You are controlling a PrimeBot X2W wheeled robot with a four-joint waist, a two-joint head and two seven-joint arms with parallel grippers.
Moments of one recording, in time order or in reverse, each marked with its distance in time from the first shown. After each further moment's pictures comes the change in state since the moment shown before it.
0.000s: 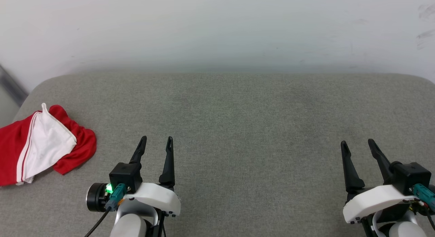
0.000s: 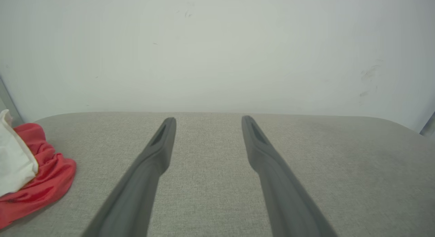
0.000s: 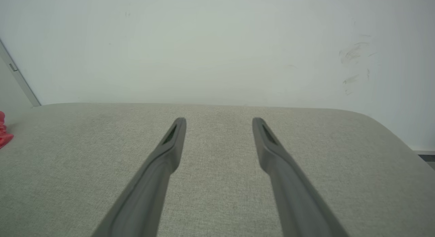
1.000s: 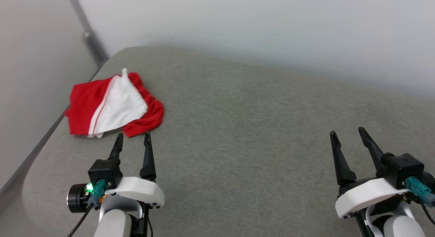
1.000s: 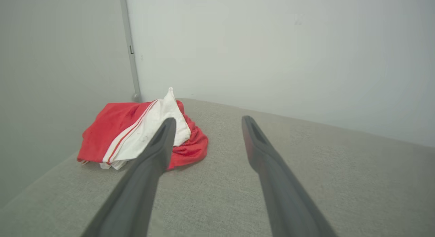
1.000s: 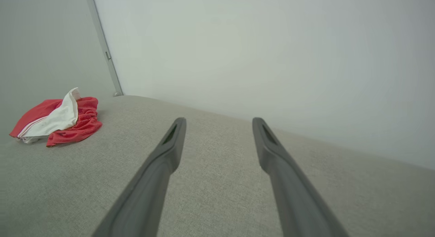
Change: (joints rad) left arm -0.018 0.001 0.095 0.015 0.011 0.017 0.000; right arm -0.010 0.000 0.057 -0.092 -0.021 0.000 0.043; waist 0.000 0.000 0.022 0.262
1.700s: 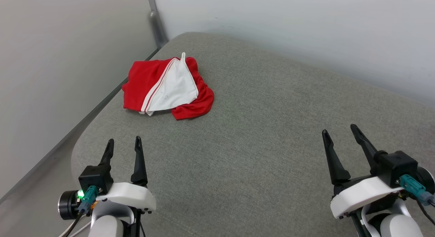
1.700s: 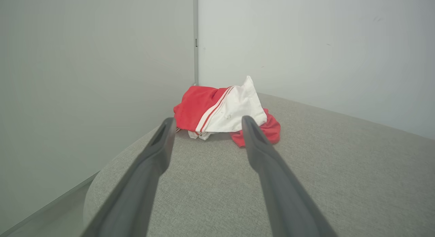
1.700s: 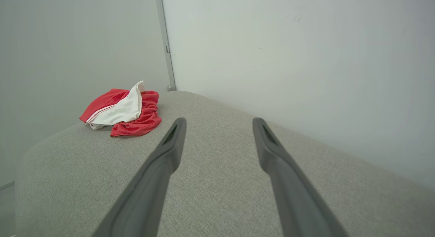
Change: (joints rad) left arm 0.033 0.000 0.064 -0.015 0.024 -0.021 0.000; right arm 0.001 -0.009 0.045 -0.046 -0.001 0.000 0.032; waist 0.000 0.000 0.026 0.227
